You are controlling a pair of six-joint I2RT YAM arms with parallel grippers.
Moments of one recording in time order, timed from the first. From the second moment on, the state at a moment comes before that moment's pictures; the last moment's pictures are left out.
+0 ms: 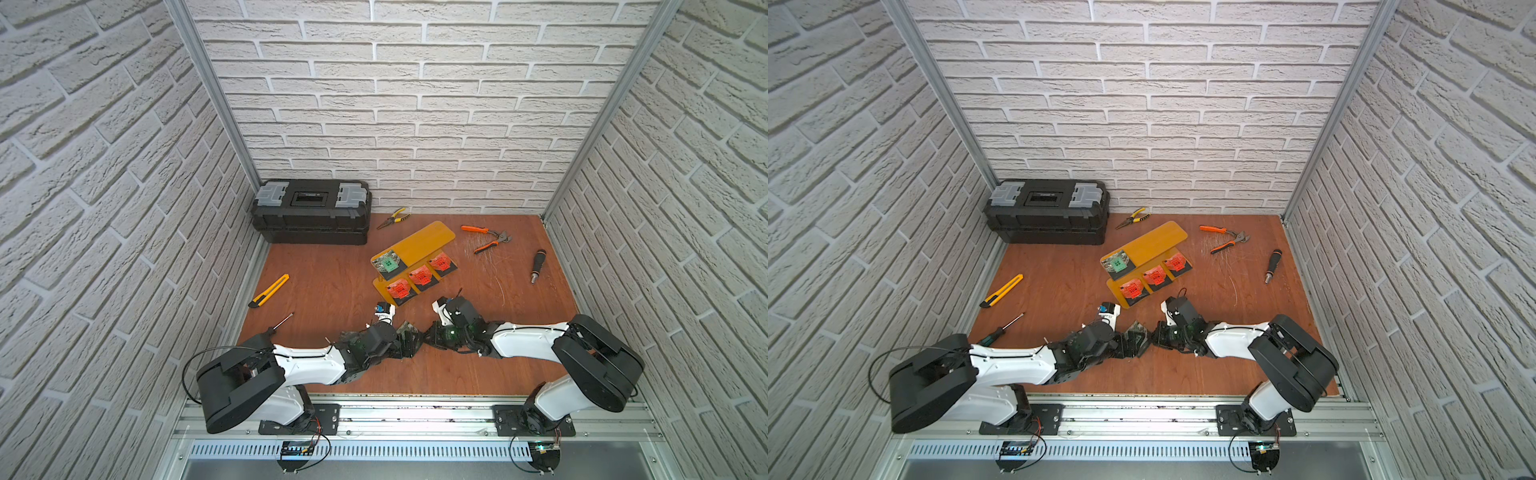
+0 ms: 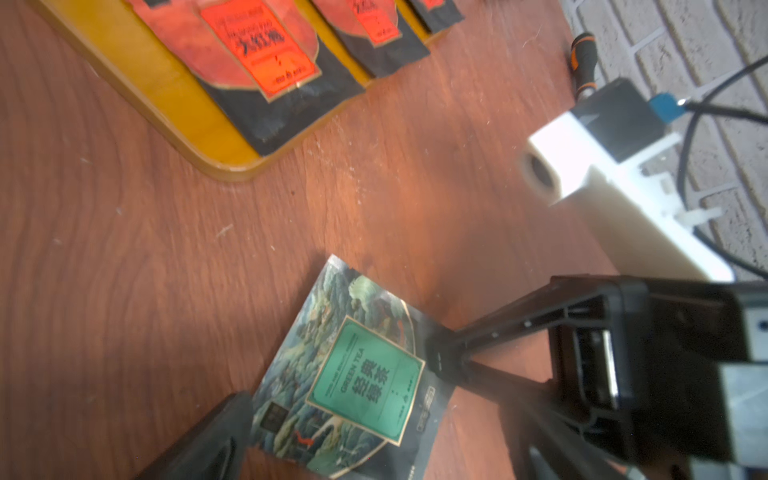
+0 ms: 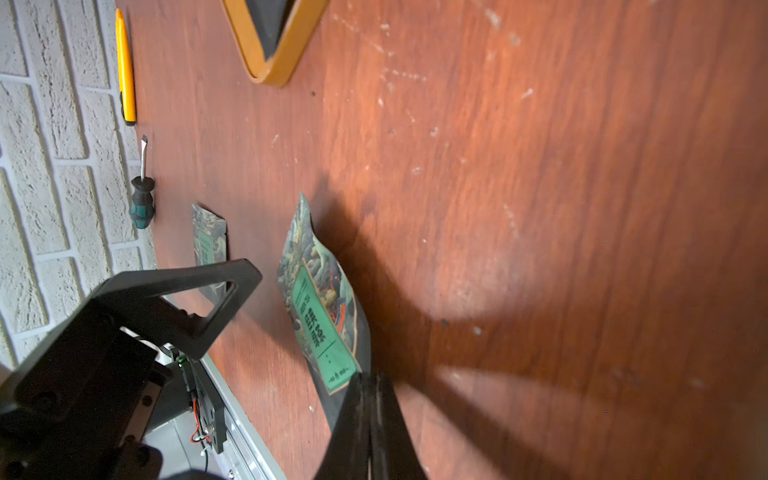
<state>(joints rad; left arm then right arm) -1.02 1.34 0.38 0.32 -0.18 -0.82 0.67 1.52 0.52 0.14 -0.37 0.90</state>
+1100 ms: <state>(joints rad) -1.02 0.81 0.24 0.00 -0.39 -0.80 0.66 1.06 0.72 -0.32 -0.27 0.61</state>
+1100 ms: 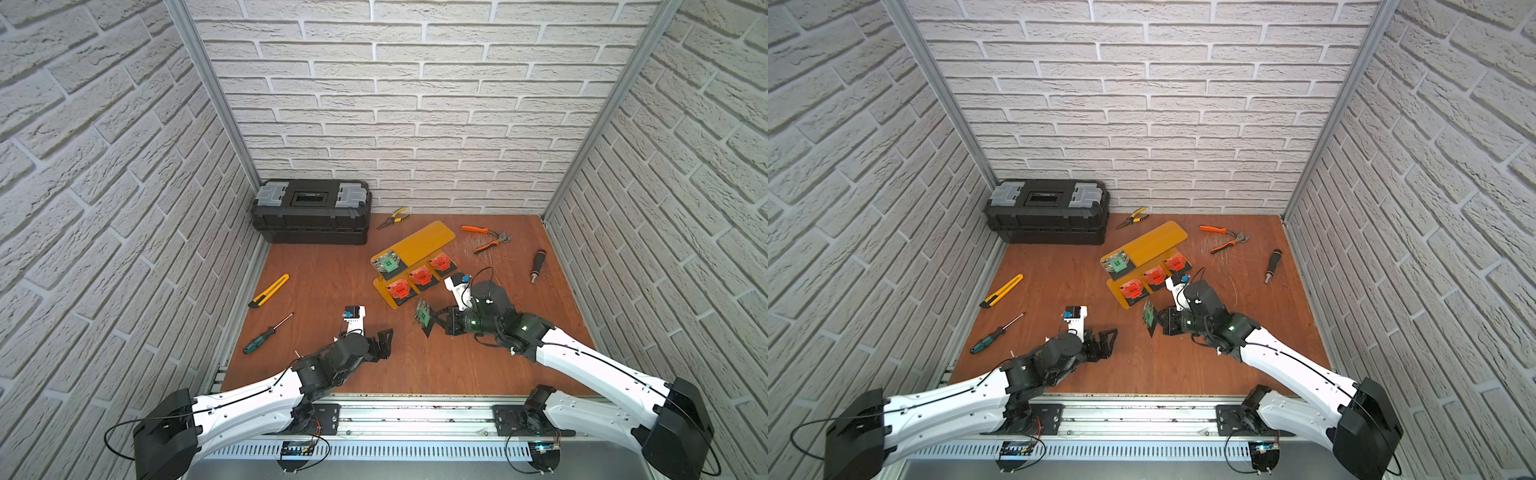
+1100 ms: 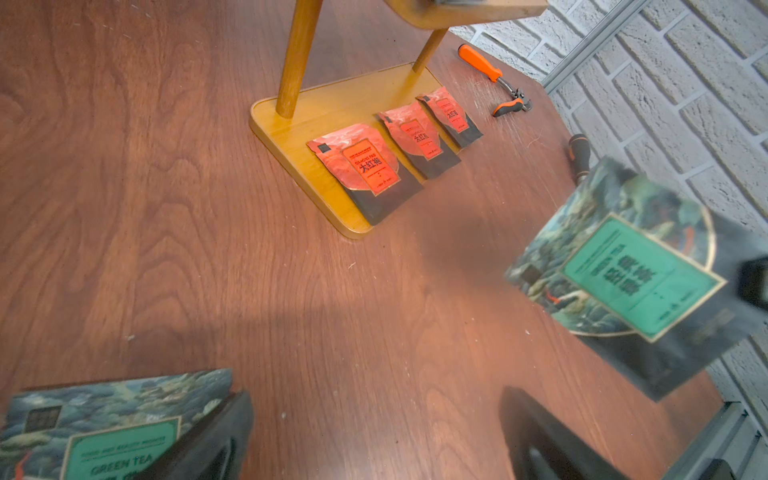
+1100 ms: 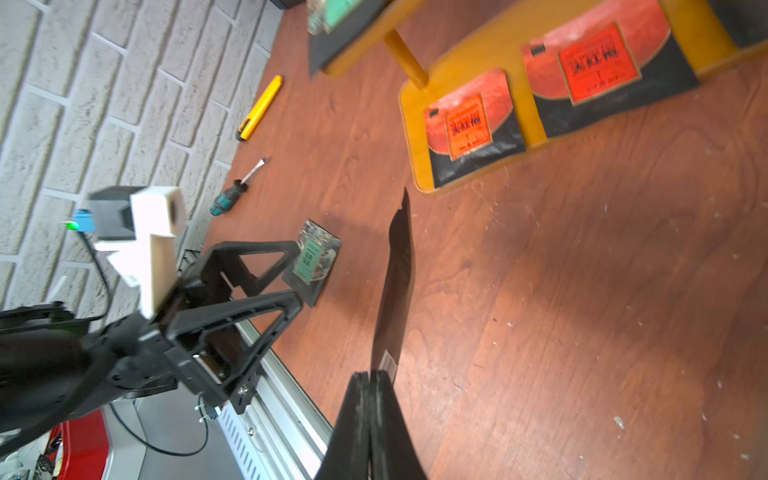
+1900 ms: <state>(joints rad) -1.02 0.70 0.20 -0.06 -0.43 -0.81 0.47 1.22 1.01 -0.33 -0.36 0.51</state>
